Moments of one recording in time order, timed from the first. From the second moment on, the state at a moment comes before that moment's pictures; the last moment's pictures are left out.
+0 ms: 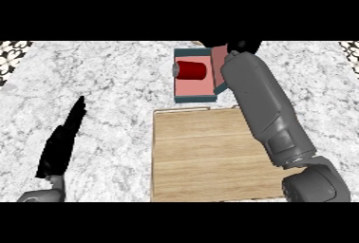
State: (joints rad) left arm -0.04 0.16 0.04 -1.55 -0.22 0.02 0.08; right arm -1.23 -0.02 -0.34 -0.45 0.86 -0.76 0.45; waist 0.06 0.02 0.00
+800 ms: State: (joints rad) left arm 0.03 0.17 0.09 -1.55 -0.20 0.02 0.07; right arm -0.91 -0.10 -0.48 -0.92 0.55 -0.77 0.21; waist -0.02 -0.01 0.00
